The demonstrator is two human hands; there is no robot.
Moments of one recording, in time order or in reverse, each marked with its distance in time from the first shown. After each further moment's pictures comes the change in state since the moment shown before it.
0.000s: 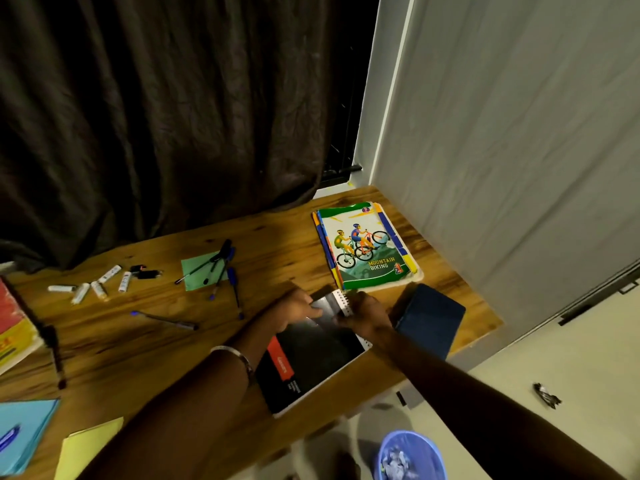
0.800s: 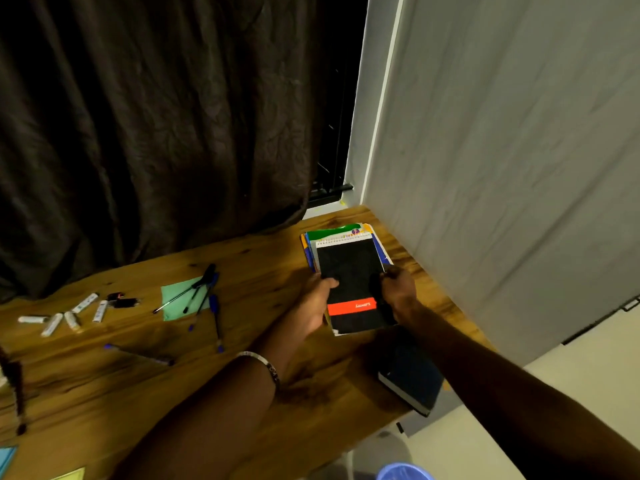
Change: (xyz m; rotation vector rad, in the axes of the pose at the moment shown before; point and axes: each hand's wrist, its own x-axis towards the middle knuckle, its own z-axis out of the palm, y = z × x) left_hand 0.041 0.101 0.019 -0.924 0.097 -0.091; right_hand 0.078 0.014 -0.092 0.589 0.361 0.240
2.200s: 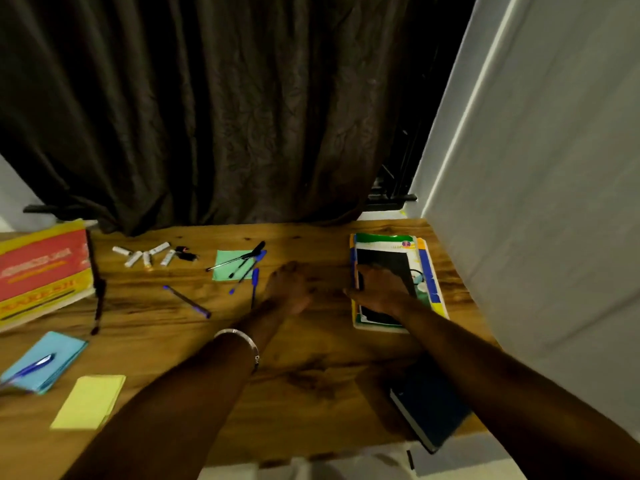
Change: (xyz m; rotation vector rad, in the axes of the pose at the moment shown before) left_hand -0.007 -0.012 -0.111 1.426 0.452 0.321; right_hand -0.005 -0.040 0.053 -1.048 -0.561 -0.691
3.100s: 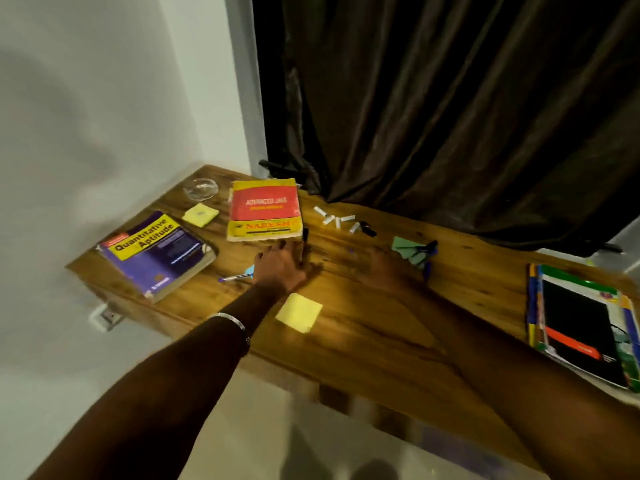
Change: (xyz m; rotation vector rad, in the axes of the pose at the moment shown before) left_hand -0.237 -0.278 -0.099 -0.119 0.337 -0.536; right_hand -0.032 -0.333 0.088 -0.017 -0.015 -0.349
